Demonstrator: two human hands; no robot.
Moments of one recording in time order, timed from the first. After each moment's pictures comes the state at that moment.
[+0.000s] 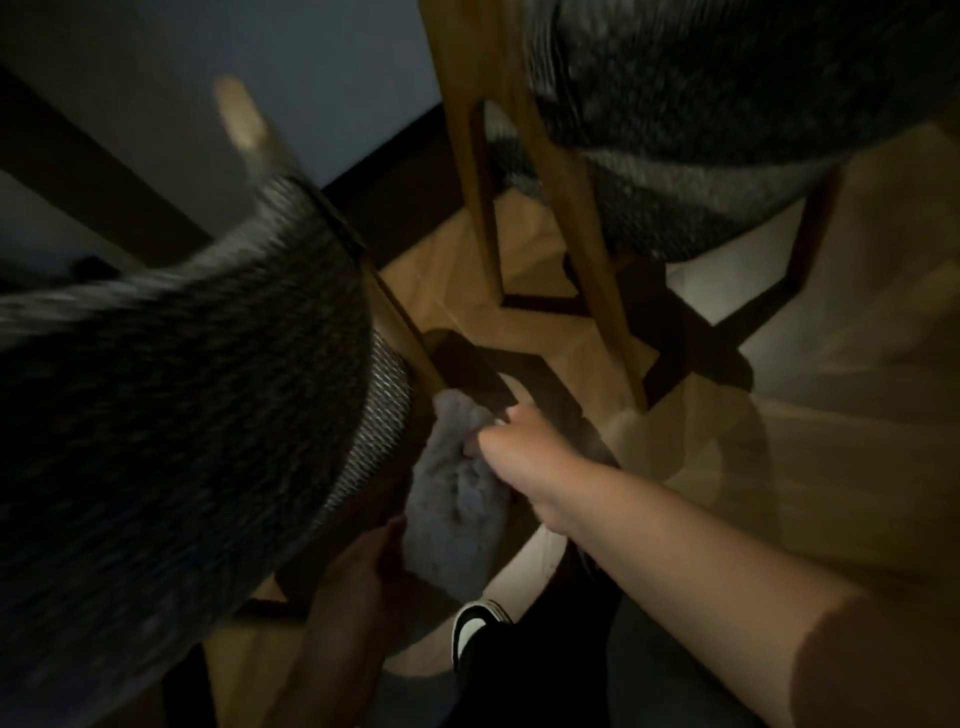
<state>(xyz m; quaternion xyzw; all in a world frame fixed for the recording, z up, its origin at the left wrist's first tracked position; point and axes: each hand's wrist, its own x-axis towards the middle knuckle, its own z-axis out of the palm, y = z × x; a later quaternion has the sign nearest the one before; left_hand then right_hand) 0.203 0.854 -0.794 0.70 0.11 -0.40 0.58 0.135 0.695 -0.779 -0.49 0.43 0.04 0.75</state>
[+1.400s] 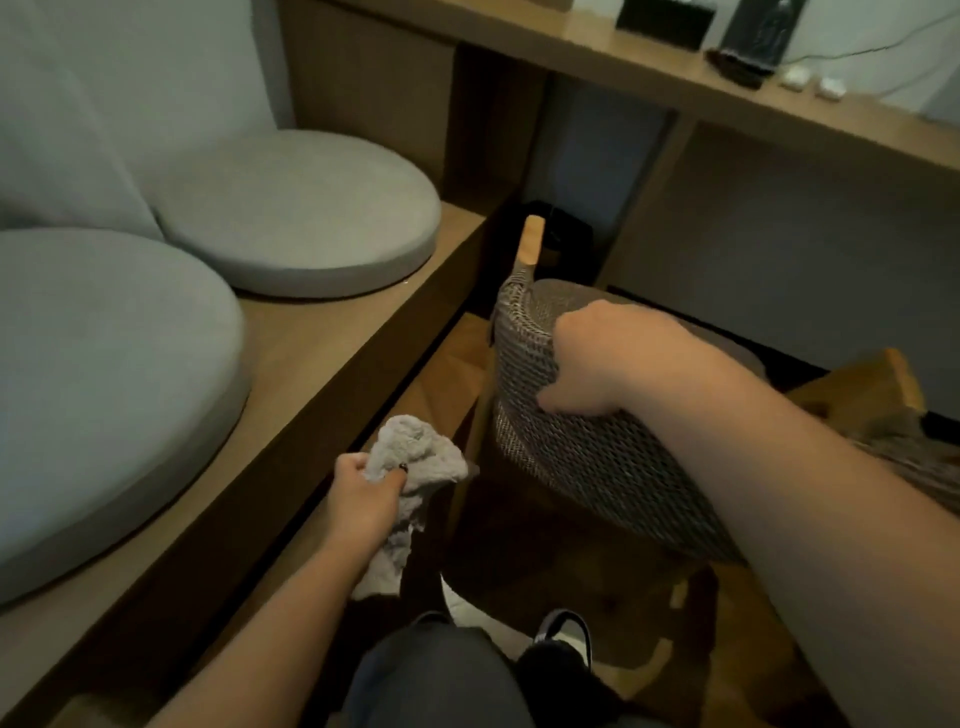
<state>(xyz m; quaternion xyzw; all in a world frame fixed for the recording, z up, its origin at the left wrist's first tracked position) 0.248 1.197 -0.727 0.73 0.30 -0.06 0.61 0.288 1.037 -0.501 -0.97 -0.09 0.18 -0.13</state>
